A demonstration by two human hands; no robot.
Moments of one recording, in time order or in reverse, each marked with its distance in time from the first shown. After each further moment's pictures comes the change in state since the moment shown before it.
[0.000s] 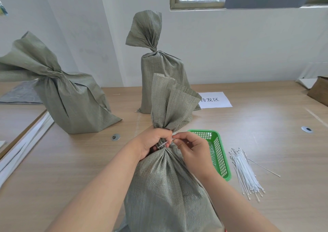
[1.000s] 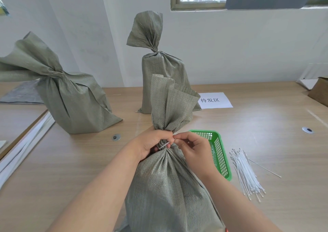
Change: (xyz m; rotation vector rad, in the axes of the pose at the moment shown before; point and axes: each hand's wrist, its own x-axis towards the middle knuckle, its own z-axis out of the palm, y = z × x) left_hand -0.006 0.001 -0.002 -0.029 -0.032 0.016; right_hand 0.003 0.001 -0.001 -0.032 -0.012 -0.021
